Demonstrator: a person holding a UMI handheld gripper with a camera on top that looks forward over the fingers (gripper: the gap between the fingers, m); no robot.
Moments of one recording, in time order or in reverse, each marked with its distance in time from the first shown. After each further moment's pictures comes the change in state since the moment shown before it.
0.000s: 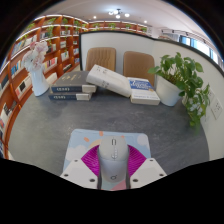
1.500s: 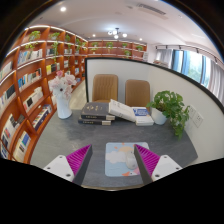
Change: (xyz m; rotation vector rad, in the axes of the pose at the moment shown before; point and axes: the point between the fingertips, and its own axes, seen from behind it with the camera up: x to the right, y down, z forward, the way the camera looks) arm -0.107 -0.063 -0.224 0.203 0.040 0.027
